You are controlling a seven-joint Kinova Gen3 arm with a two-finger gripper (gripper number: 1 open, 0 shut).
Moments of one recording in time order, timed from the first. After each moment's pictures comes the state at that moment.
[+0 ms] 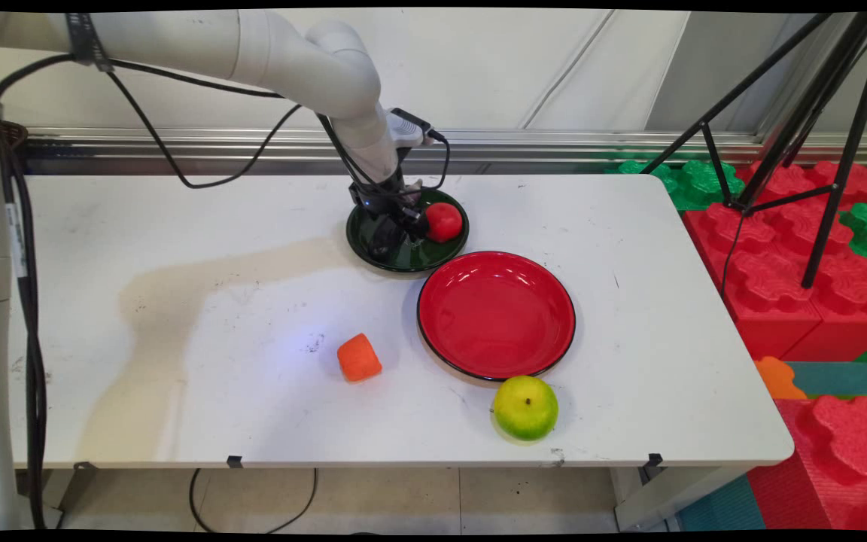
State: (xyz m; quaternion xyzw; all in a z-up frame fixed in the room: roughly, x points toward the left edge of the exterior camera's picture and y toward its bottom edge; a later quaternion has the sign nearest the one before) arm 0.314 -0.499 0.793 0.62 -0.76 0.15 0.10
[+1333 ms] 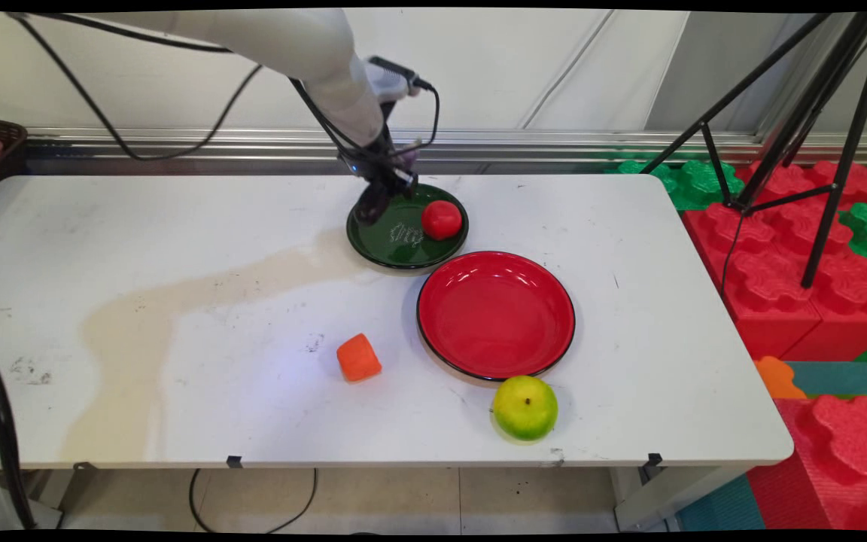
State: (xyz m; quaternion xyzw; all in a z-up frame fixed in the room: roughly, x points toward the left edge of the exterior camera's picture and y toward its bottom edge) arm 0.318 -0.465 0.866 0.64 -0.72 0.21 0.14
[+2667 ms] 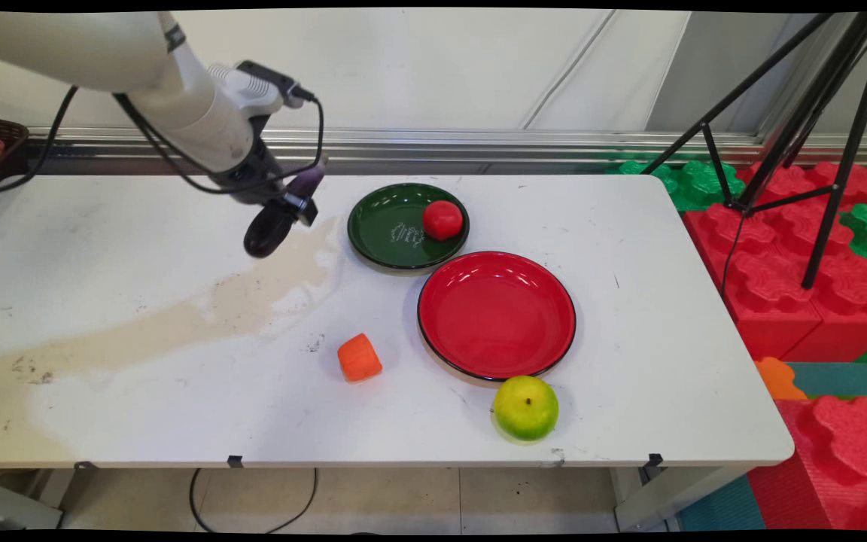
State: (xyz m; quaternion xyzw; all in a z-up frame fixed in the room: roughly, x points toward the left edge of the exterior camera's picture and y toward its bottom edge) arm 0.392 -0.319 0.904 0.67 -0.71 0.21 0.11
